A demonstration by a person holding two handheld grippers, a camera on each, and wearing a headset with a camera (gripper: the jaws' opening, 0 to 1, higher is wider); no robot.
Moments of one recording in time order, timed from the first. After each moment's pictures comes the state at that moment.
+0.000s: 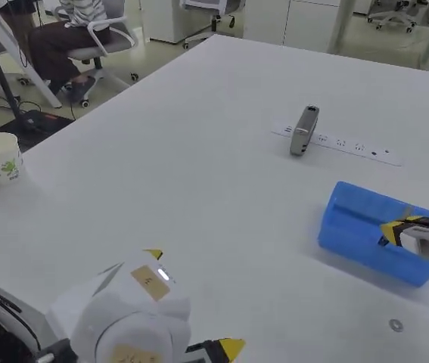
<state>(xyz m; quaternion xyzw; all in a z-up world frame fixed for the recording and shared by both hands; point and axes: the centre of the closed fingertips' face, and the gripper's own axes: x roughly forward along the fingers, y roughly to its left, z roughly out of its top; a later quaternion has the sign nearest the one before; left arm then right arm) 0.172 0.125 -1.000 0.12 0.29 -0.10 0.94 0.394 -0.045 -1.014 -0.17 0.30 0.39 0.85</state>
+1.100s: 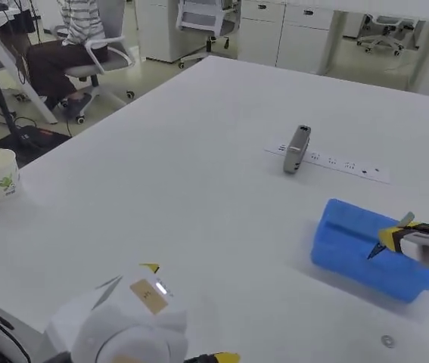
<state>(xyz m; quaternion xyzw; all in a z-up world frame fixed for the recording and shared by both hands) 0.173 0.125 -0.998 0.12 0.28 -0.10 0.95 0.384 -0.047 -0.979 -0.15 0.29 0.39 0.86</state>
